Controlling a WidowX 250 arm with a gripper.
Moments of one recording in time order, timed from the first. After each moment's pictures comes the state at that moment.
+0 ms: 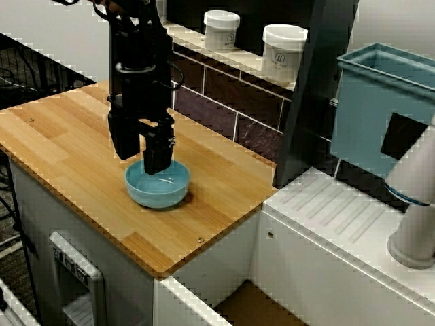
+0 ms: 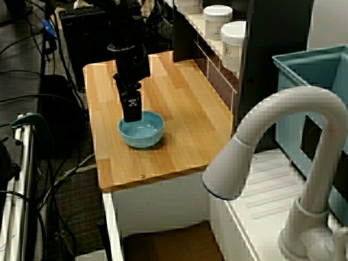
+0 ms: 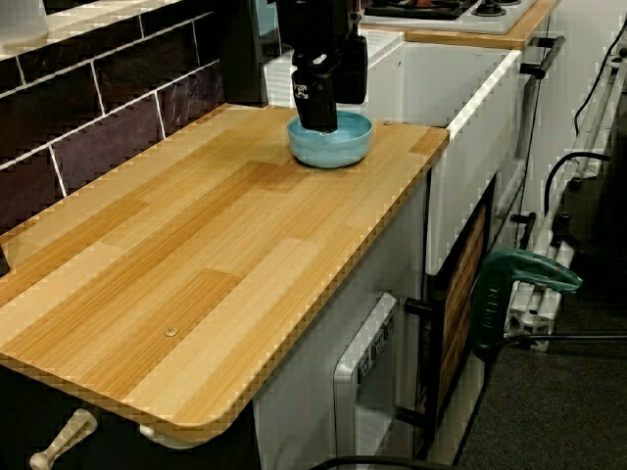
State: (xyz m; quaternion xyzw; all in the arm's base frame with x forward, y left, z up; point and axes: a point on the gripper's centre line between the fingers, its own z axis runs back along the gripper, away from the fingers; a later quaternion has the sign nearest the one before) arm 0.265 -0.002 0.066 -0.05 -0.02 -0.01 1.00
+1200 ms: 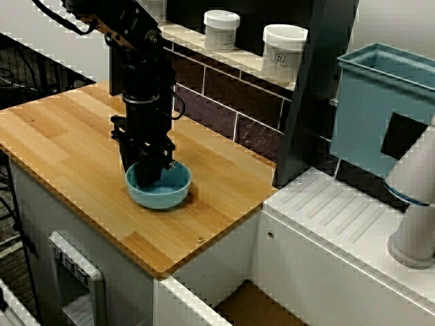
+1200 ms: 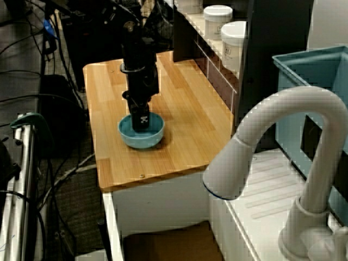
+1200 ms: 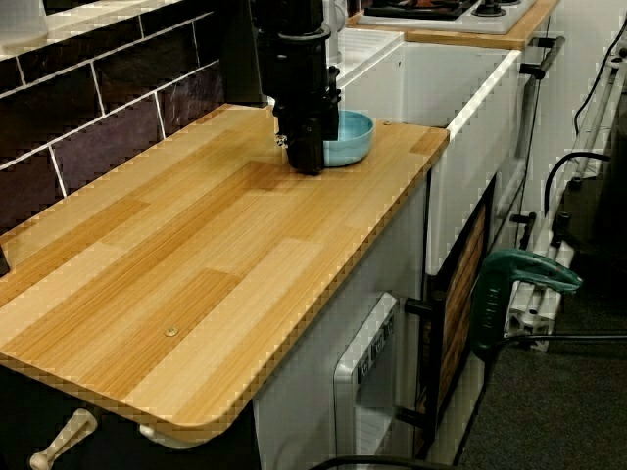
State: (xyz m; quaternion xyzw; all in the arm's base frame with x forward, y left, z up) arm 0.277 0.012 0.028 -0.01 -0.01 0.01 1.00
